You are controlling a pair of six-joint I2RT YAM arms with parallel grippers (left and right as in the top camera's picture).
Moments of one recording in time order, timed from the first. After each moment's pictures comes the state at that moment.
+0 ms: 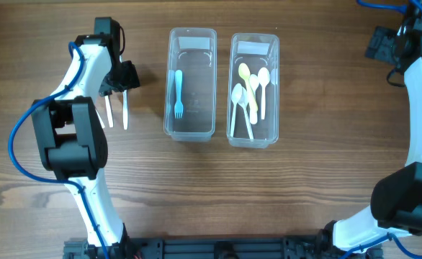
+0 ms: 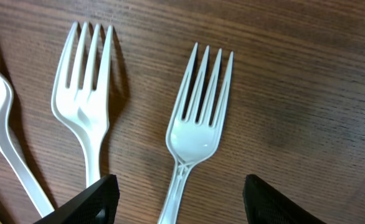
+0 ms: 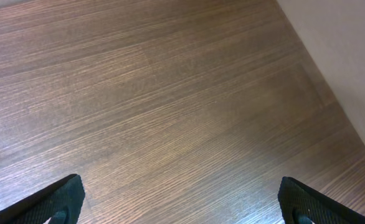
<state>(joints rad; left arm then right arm) 0.02 2.19 1.70 -0.95 -0.09 -0.27 -0.23 1.76 1.68 -0.85 0.32 0.07</state>
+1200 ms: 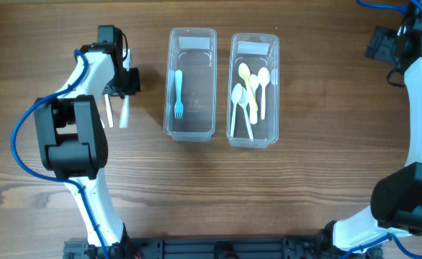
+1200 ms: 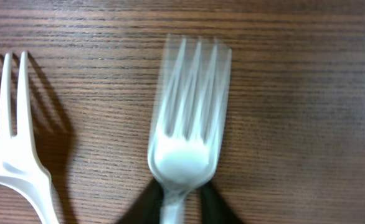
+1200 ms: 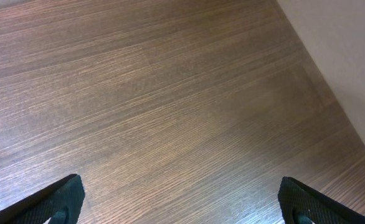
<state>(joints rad) 0.02 2.19 1.60 -0.81 -0.02 -0.06 -0.23 1.76 1.68 -0.85 0.32 0.07</state>
